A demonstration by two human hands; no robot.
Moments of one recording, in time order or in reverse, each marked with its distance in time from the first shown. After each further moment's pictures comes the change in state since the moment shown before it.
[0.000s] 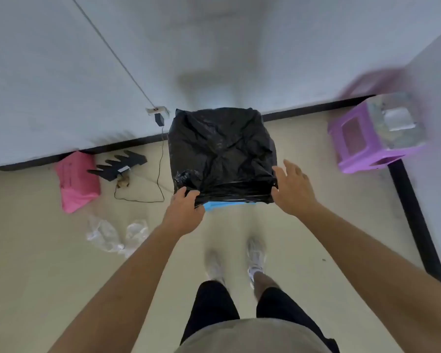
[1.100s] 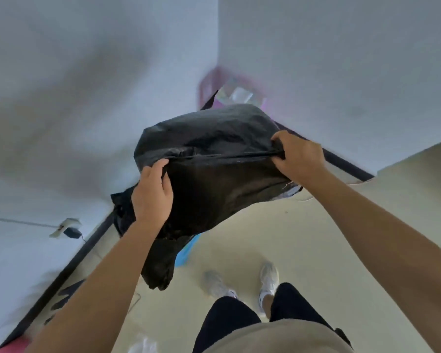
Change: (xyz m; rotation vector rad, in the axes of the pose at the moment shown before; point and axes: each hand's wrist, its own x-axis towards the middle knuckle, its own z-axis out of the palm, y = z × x) left_hand 0.040 0.131 -0.087 0.111 0.383 0.873; right_hand -0.156 0.034 -0.104 0.200 0.420 0.697
